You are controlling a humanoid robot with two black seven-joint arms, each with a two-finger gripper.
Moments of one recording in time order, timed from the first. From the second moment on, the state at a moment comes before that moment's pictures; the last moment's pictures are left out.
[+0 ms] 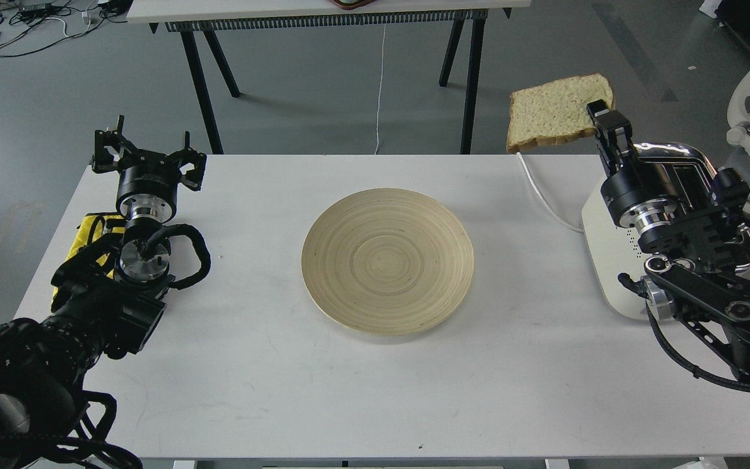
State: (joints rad) left arm -0.82 0.07 -0.58 -0.23 -0.67 -0.49 -0.44; right arm 0.65 -0.60 0.55 1.14 -0.75 -0.49 0.42
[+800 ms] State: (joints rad) left arm -0.82 0.07 -0.58 -0.23 -0.67 -0.49 -0.44; right arm 0.64 -1.18 0.32 1.31 -0.93 -0.48 0.43
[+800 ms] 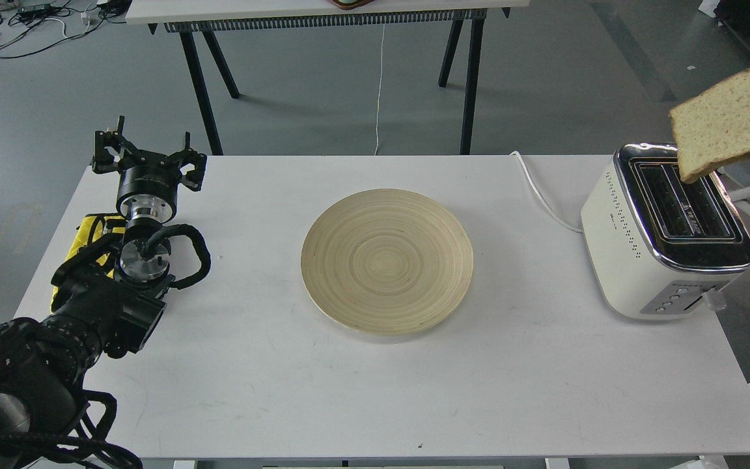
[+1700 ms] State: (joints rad) left arm -0.82 0.07 -0.58 -0.23 -0.67 -0.49 -0.44; right arm 0.65 -1.18 0.20 1.28 -0.98 -0.47 0.43
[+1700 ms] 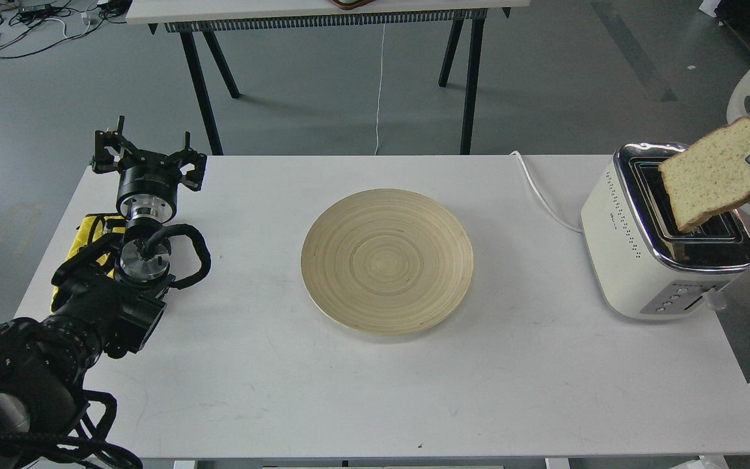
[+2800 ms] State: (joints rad) left arm -0.82 0.07 -0.58 -0.23 -0.67 -0.49 -0.44; right arm 0.64 -1.00 0.16 1.17 -1.01 -0.48 0.43
